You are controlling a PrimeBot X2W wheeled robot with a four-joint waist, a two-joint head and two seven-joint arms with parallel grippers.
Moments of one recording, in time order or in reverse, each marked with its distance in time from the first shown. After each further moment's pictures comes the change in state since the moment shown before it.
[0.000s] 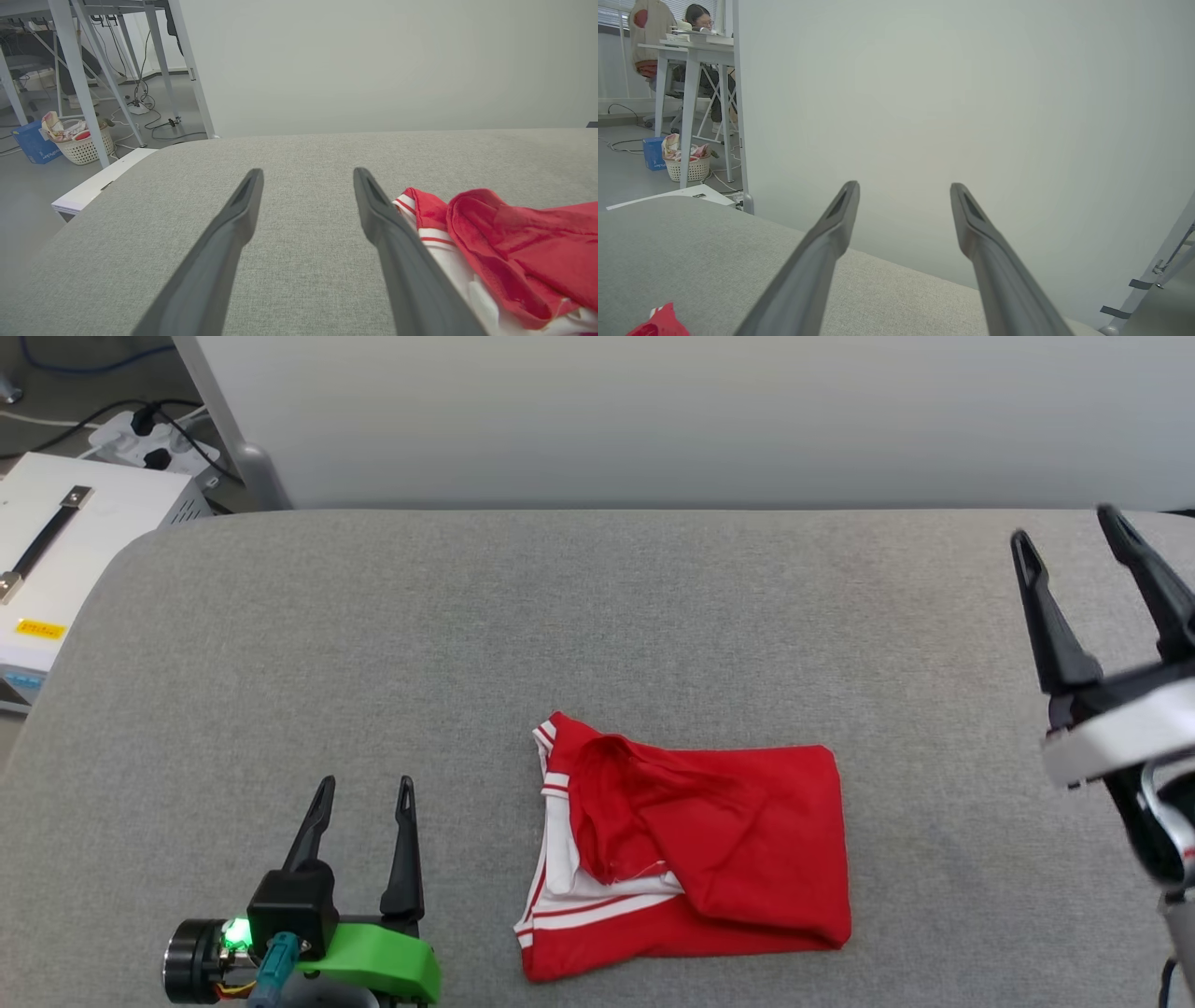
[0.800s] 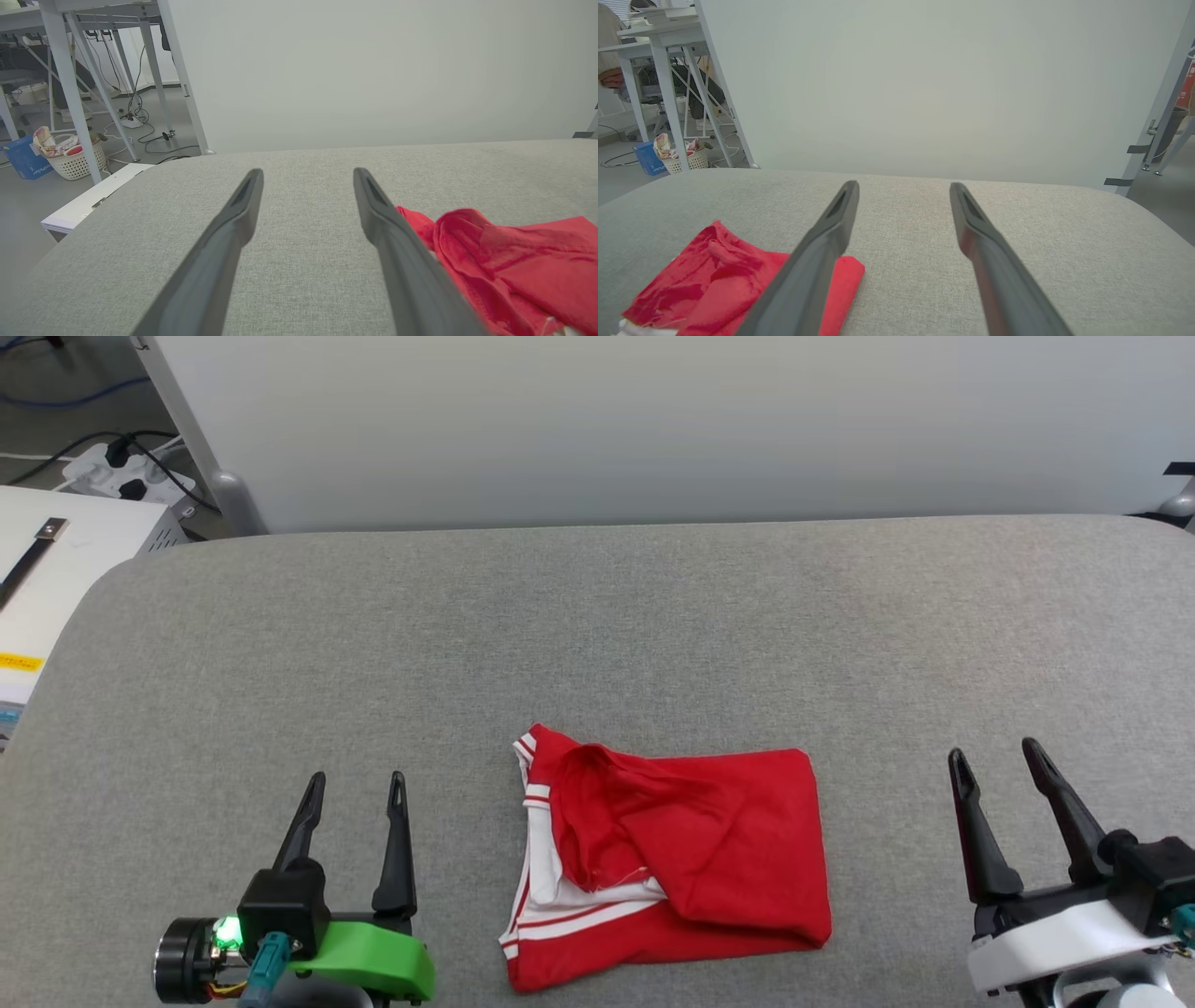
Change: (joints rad) left arm -0.002 0.002 0.012 -0.015 0.000 0.001 0.000; right arm 0.334 0.200 -0.051 0.024 -0.071 0.000 -0.133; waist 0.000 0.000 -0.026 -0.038
